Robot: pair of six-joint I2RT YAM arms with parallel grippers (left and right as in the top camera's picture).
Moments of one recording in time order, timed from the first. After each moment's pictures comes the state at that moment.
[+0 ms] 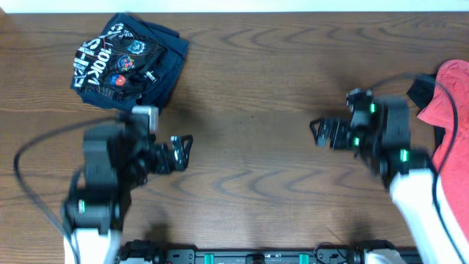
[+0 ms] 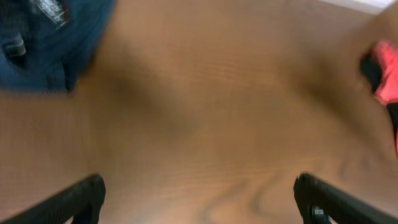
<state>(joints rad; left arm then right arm) -0.04 0.89 0.90 -0.81 0.39 -0.18 0.07 1.23 0.89 -0.59 -0.31 0.24</state>
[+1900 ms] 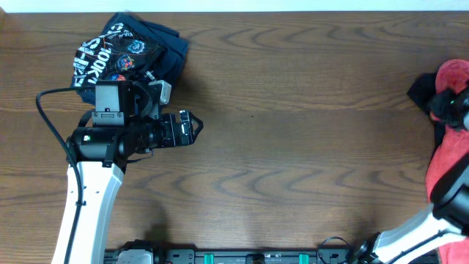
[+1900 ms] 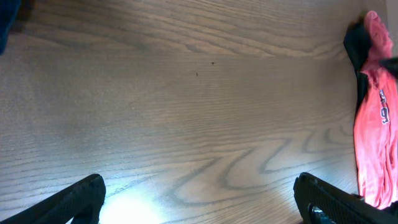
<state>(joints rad) -0.04 1.22 1.11 -0.94 0.53 -0.18 -0.60 1.89 1.34 -0.44 -0.17 0.30</state>
